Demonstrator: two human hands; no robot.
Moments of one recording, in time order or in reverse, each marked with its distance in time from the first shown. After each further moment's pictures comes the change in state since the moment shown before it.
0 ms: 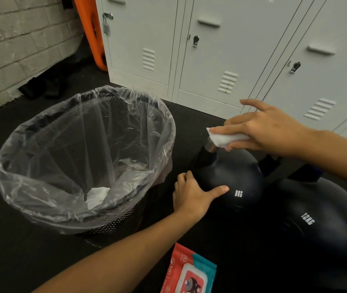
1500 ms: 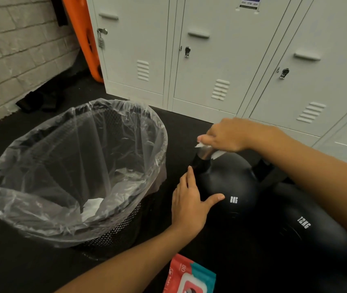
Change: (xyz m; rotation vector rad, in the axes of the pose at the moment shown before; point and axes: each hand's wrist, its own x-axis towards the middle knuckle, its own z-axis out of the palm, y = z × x) left_hand -0.004 -0.003 0.006 0.029 0.094 0.257; right_hand 0.056 -0.025 -0.015 0.251 -0.485 0.451
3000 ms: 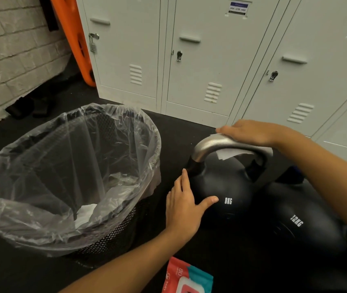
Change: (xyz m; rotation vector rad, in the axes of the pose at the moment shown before) left_hand 0.000 -0.005 0.000 0.019 -0.002 0.030; right_hand -0.026 0.047 0.007 0.533 0.040 0.155
